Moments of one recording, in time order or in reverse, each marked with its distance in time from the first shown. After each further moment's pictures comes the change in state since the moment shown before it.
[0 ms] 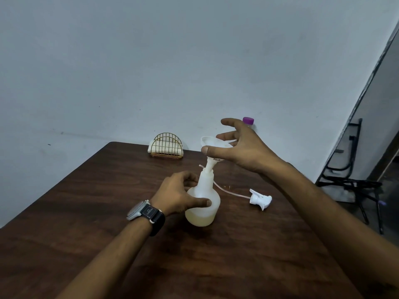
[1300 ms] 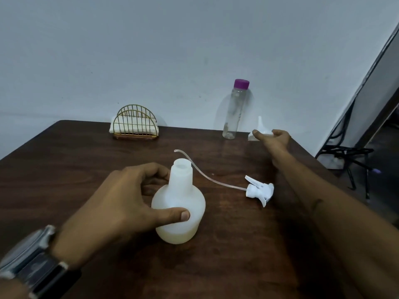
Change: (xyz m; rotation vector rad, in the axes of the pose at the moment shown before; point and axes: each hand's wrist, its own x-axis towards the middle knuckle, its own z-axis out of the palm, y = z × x) left_hand 0.015 -0.010 -0.006 0.118 -0.101 0.051; right_hand 0.132 0.285 -0.022 0.276 0.619 0.560
